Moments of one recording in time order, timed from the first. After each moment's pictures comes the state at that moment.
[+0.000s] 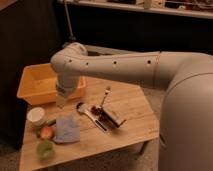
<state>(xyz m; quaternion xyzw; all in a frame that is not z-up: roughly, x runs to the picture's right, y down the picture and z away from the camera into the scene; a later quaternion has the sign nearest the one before) -0.190 0.037 0.670 -0.30 -0.11 0.22 0.92</state>
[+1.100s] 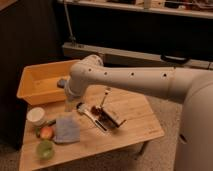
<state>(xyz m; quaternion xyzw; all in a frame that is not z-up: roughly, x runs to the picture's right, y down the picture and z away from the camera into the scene) -0.202 0.049 0.696 -0.24 -0.29 -0.07 0.92</state>
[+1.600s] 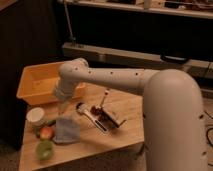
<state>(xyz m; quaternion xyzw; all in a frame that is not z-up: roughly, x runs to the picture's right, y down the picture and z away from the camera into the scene) -0.262 0.081 0.745 -0.27 -0.35 -0.21 0.87</state>
